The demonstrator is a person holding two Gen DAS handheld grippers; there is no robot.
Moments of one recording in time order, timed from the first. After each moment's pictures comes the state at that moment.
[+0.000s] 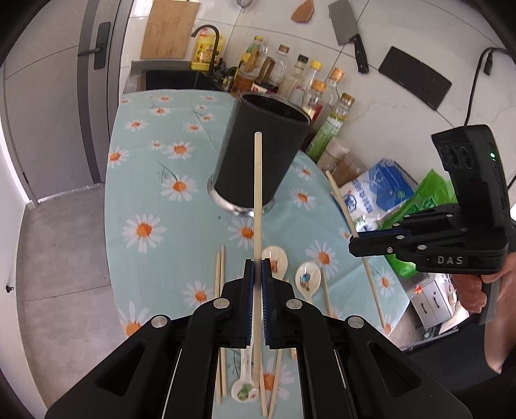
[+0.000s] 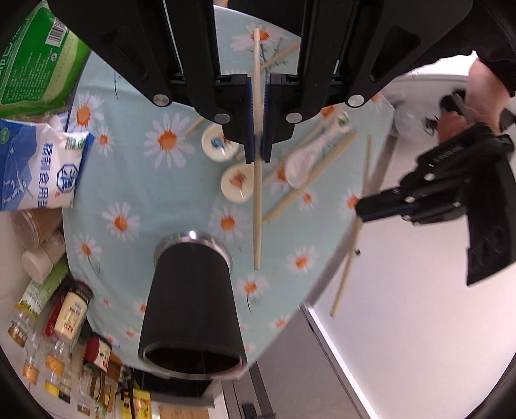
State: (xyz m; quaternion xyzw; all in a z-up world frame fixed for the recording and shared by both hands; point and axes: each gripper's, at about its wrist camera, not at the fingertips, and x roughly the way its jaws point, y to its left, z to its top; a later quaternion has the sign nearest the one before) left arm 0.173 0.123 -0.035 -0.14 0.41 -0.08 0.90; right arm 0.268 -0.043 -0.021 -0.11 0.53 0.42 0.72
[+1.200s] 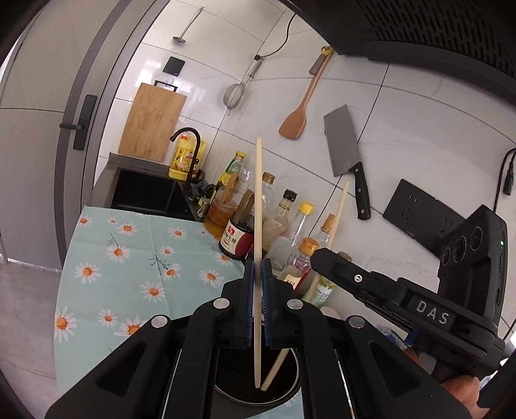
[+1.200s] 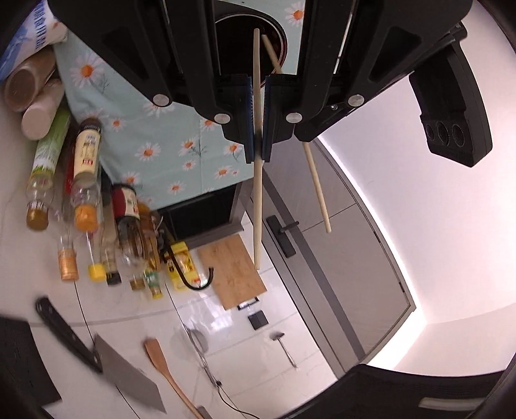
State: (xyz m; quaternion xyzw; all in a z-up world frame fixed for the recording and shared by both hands) left arm 0.347 0.131 0.041 -0.19 0.19 -0.09 0.96; right arm 0.421 -0.042 0.053 0.16 0.28 0.38 0.87
